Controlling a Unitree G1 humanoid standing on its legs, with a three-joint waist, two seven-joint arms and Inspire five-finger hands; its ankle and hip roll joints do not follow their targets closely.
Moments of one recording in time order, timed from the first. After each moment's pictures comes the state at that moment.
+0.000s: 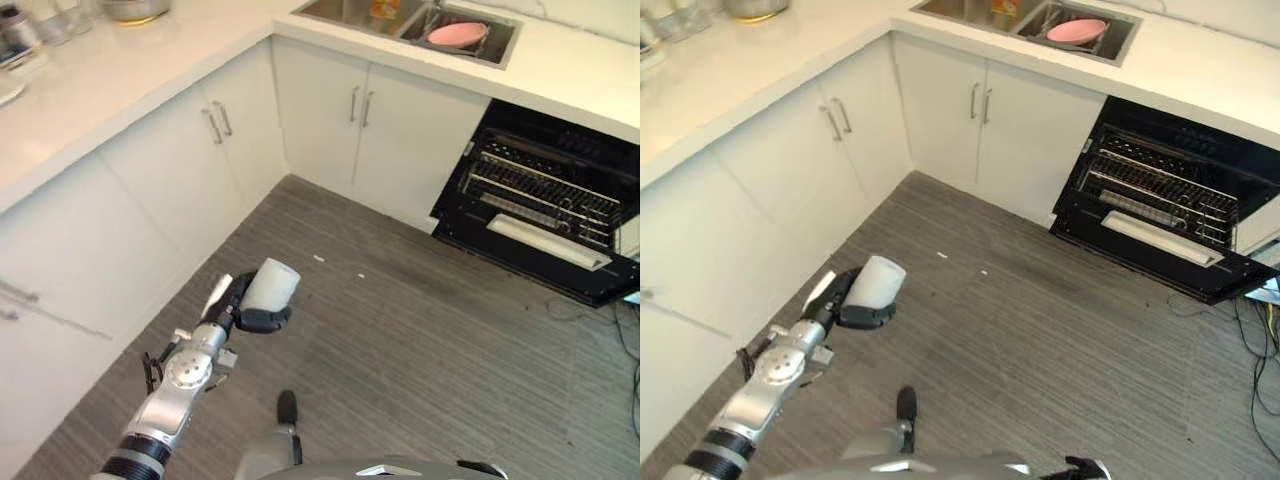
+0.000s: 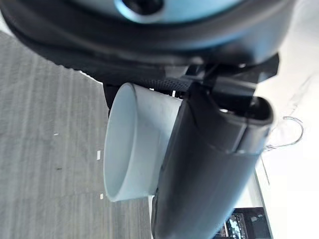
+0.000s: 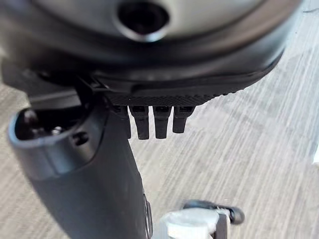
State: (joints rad) left arm 0.01 0.55 -0.20 0.15 -0.12 0.00 0.05; right arm 0.06 -0.22 0.11 1.24 0.08 0.02 -0.07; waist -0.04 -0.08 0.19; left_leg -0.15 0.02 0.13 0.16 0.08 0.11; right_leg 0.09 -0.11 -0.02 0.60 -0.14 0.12
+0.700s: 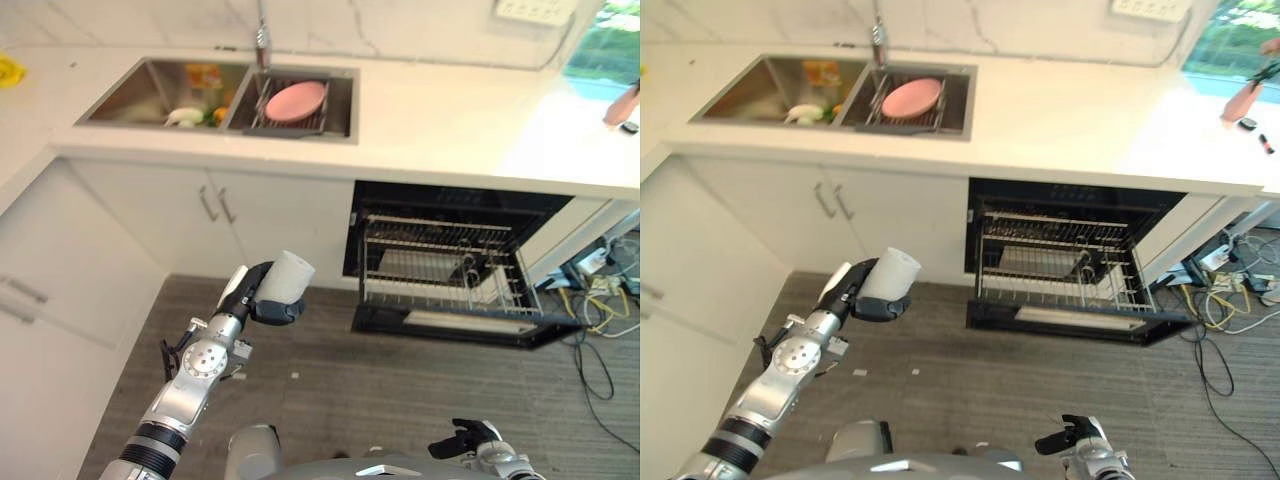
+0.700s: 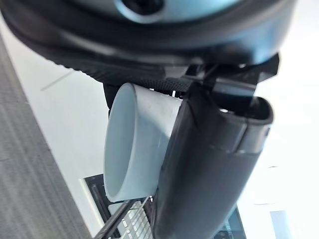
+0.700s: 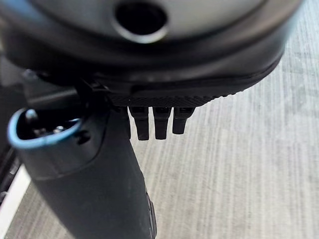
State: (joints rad) left arm -0.02 0.46 -0.25 0.17 -0.07 0.00 0.05; right arm -0.07 -0.27 0.18 1.26 0.08 0.03 -0.11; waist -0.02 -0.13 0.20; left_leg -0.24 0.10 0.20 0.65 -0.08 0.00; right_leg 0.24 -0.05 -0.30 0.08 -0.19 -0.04
